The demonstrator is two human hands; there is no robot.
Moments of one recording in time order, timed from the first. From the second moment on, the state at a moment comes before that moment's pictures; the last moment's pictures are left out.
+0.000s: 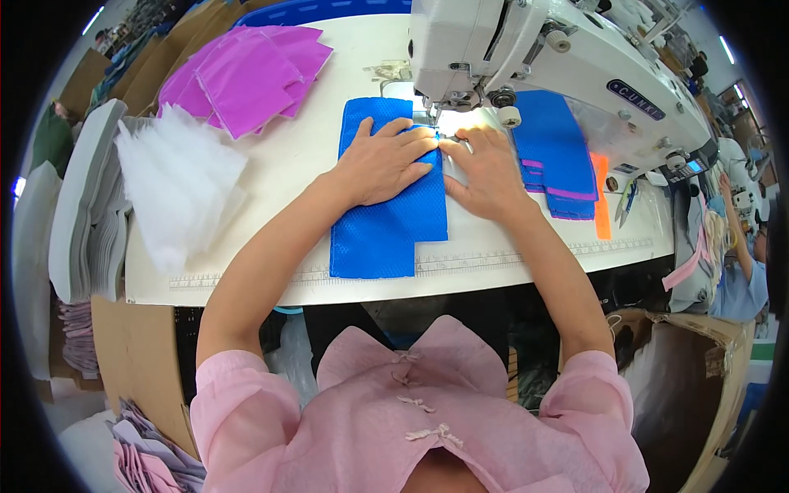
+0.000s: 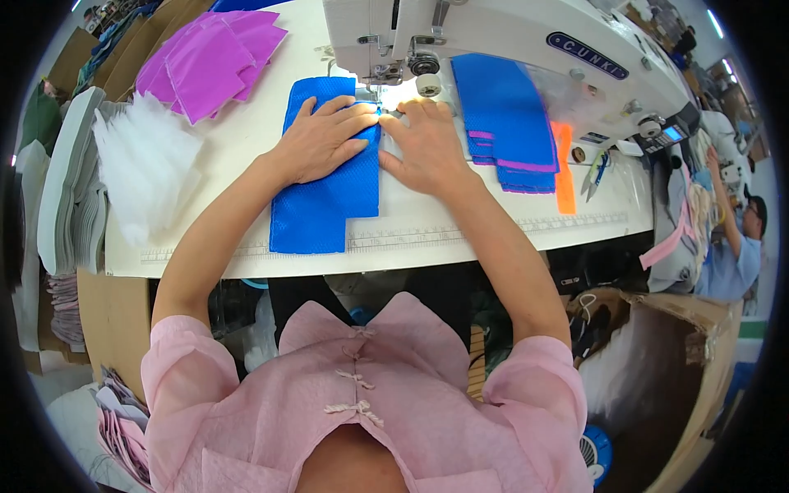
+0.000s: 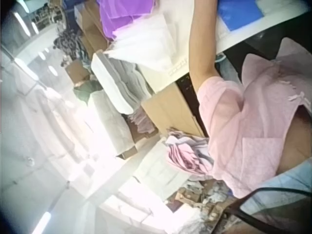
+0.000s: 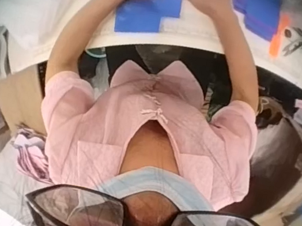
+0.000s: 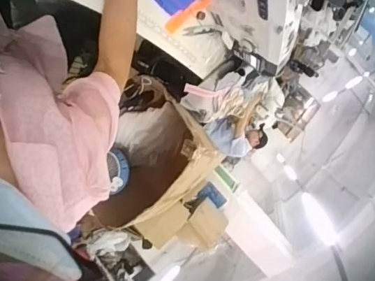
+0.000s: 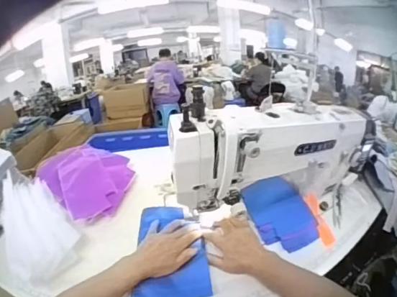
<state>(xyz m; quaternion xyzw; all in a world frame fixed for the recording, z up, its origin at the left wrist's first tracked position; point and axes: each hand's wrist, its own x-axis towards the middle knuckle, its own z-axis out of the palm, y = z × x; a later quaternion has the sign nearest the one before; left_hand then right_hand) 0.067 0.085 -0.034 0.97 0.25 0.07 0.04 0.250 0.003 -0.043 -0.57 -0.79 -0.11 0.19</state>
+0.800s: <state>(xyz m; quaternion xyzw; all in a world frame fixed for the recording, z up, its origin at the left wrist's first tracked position) 0.068 0.084 -0.042 0.95 0.26 0.14 -0.05 0.250 -0.065 -0.036 -0.49 -0.83 0.04 0.26</state>
